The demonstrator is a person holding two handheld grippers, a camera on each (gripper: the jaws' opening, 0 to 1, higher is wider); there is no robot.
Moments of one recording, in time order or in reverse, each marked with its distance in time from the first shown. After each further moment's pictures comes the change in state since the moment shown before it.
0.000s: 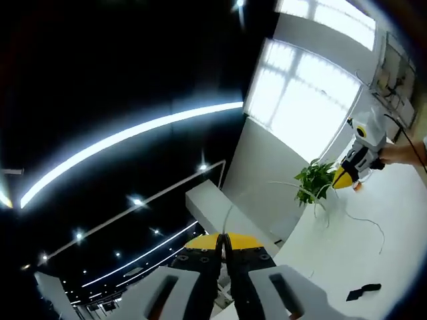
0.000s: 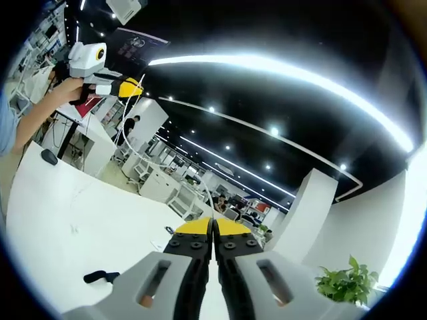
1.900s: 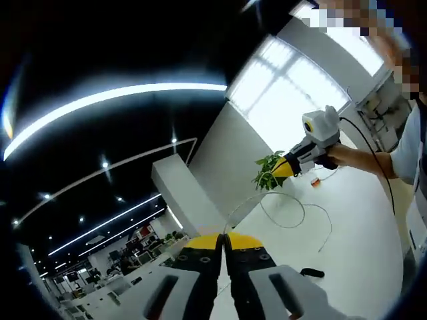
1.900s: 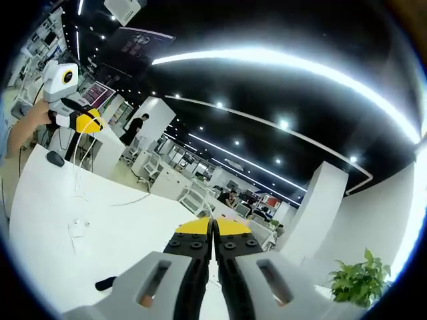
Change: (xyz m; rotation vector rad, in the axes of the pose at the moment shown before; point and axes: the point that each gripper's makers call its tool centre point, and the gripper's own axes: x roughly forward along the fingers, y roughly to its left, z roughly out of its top) left arm -0.070 -0.091 -0.100 -0.172 0.182 -0.191; right arm 0.025 0.042 -0.014 0.038 0.034 0.079
